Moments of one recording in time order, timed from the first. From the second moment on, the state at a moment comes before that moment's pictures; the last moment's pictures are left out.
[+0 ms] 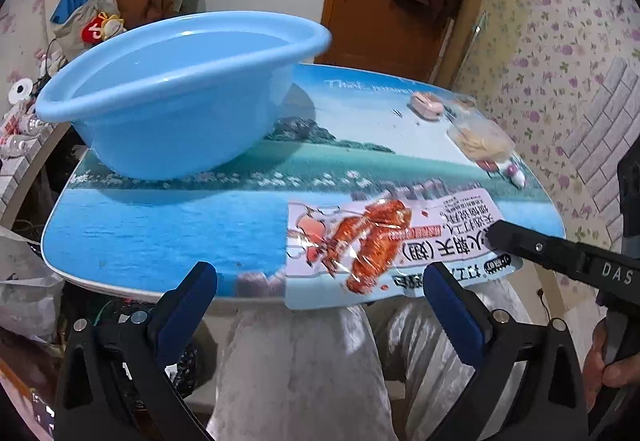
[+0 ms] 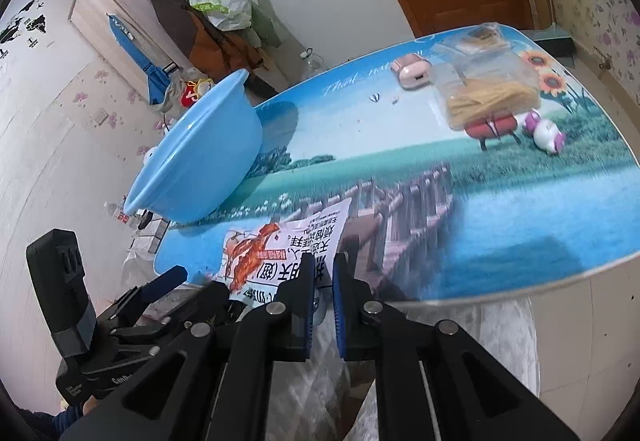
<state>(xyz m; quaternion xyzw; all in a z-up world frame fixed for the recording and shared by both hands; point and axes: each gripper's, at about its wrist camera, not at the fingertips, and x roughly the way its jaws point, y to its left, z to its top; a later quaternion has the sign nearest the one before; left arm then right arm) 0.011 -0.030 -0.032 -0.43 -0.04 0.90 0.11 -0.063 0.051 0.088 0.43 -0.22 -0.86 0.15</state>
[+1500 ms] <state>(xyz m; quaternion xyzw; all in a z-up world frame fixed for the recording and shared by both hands) 0.010 0.035 -0.045 -0.36 0.11 0.92 0.14 -0.056 0.055 0.096 0.42 -0.24 -0.86 0.15</state>
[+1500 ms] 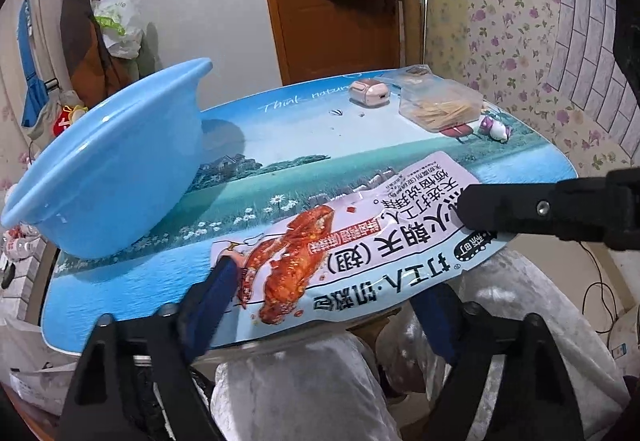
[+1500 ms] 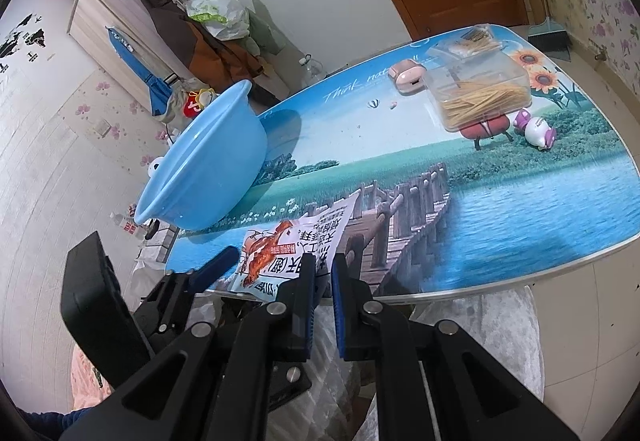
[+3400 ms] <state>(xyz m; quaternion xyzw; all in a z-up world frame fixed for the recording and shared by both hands) 0.028 0.028 -0.018 -0.29 0.12 0.94 0.12 -0.050 0.049 0.148 0.36 -0.22 -0.89 0.18</state>
